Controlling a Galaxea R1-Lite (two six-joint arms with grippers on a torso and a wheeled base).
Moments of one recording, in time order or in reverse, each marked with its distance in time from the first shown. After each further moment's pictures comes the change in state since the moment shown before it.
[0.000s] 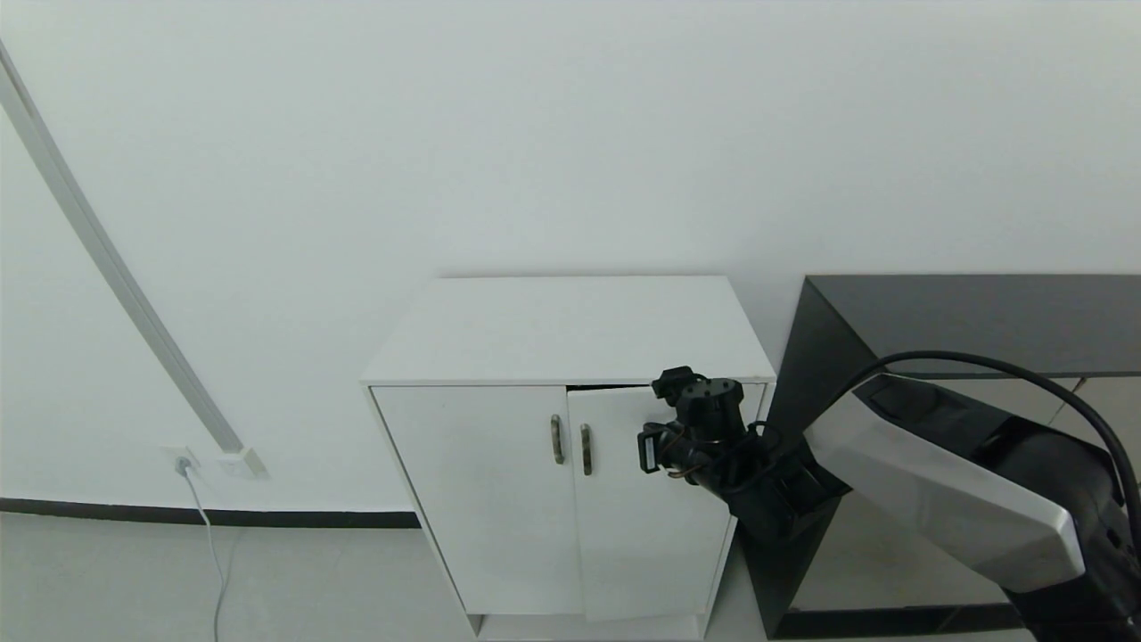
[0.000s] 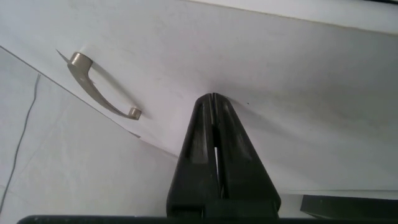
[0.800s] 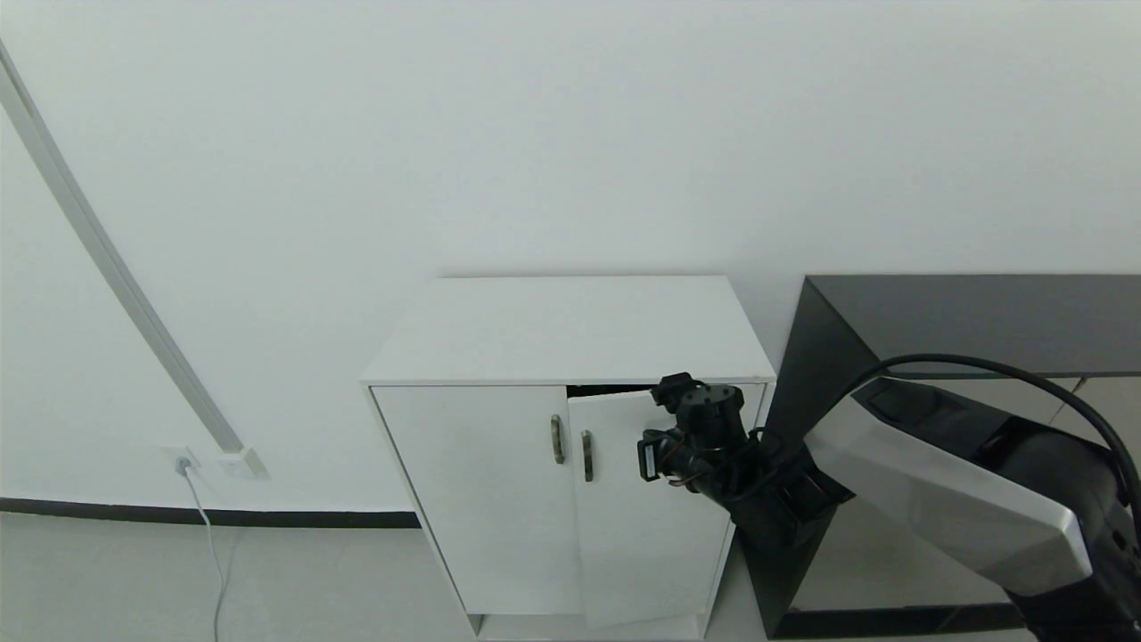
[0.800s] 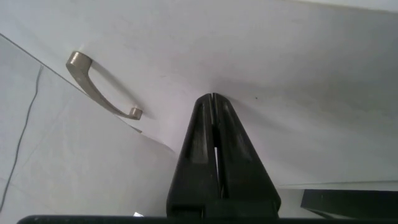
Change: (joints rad) left arm 0.000 0.000 0.000 0.000 0.000 0.000; right arm 0.009 -0.009 0.041 -0.018 0.000 0.000
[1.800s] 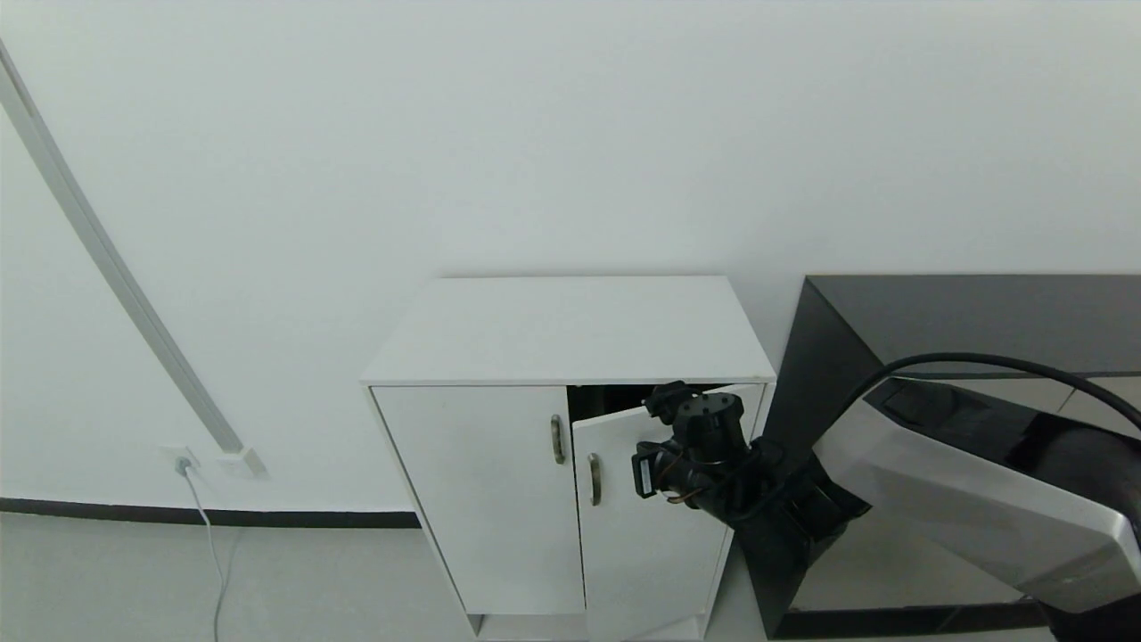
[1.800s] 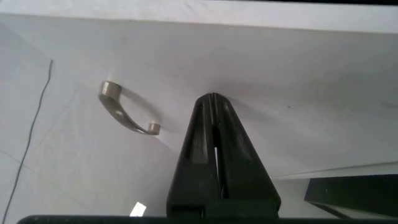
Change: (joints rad) left arm 0.000 0.000 0.000 0.000 0.000 0.000; right arm 0.045 -0.069 0.113 -0.020 0.000 0.002
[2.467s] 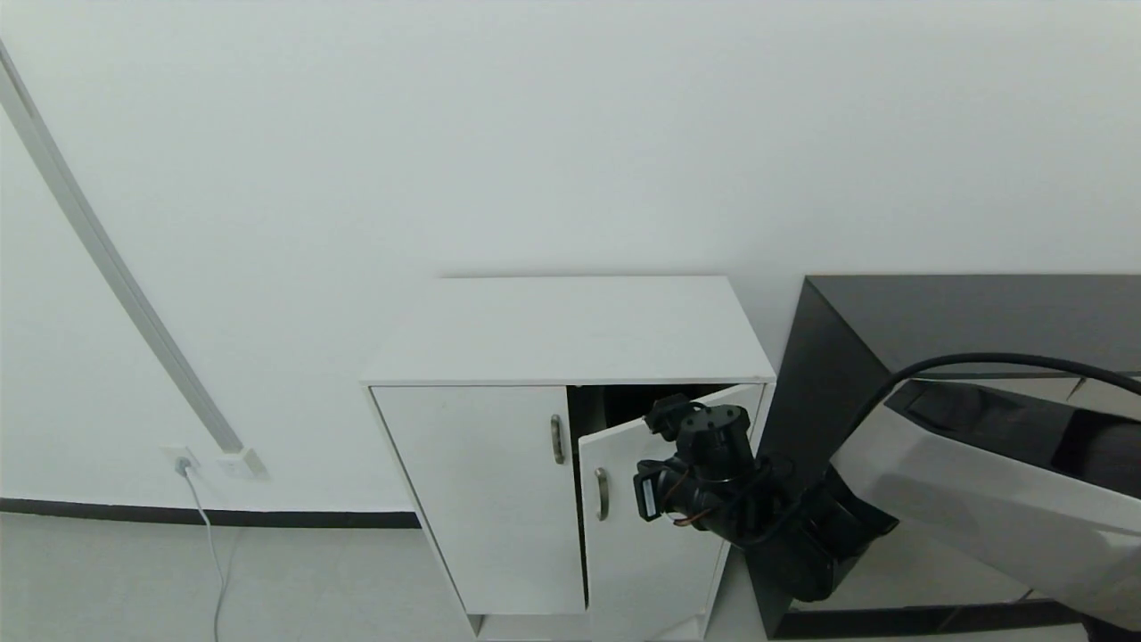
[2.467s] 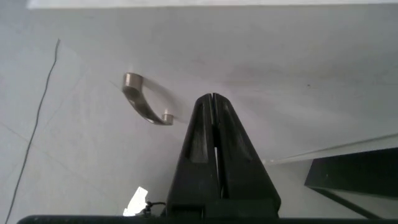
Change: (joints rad) left arm 0.001 0.000 0.000 0.000 0.000 0.001; right arm 0.039 -0.071 0.124 -0.007 0.000 0.006
